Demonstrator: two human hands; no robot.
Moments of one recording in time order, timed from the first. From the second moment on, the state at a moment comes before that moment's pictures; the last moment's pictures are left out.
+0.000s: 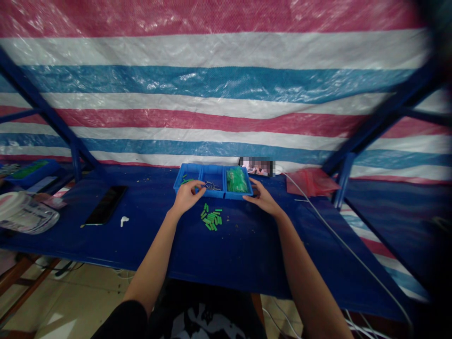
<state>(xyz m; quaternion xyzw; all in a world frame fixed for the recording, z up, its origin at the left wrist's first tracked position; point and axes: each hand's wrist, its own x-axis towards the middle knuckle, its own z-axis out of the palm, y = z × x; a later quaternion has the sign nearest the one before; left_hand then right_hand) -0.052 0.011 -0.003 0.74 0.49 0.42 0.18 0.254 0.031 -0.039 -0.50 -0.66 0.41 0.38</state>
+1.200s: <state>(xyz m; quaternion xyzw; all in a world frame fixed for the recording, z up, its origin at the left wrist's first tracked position) -0.019 -0.008 -0.004 0.85 0.41 0.27 0.18 0.253 0.032 -0.039 -0.50 -0.66 0.41 0.38</state>
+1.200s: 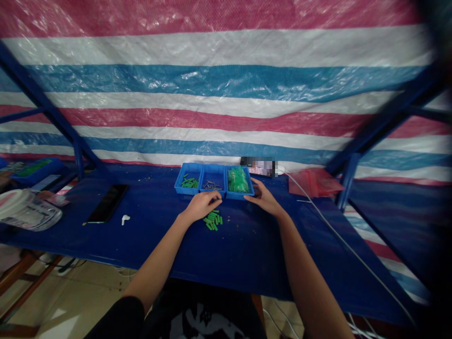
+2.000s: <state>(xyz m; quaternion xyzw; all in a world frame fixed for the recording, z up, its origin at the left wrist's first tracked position) -0.019 0.003 -0.001 0.59 0.35 0.50 0.53 0.256 0.034 -0.043 -0.51 -0.67 0.40 0.38</state>
